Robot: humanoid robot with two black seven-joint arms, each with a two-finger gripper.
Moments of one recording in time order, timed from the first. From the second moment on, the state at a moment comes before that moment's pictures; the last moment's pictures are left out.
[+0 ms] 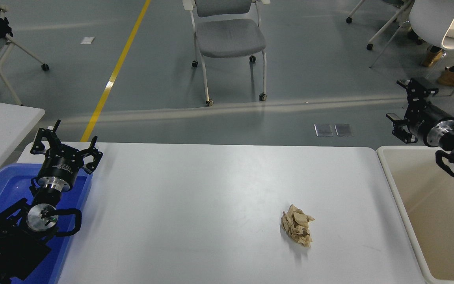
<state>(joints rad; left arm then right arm) -0.55 0.37 -0.86 -0.44 -0.20 -0.59 -0.43 0.99 -0.59 0.18 0.53 -0.15 0.22 0.25</state>
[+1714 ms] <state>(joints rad) -0.55 0.37 -0.86 -0.44 -0.20 -0.59 -0.43 1.34 -0.35 -0.52 0.80 -1.18 0.54 0.36</state>
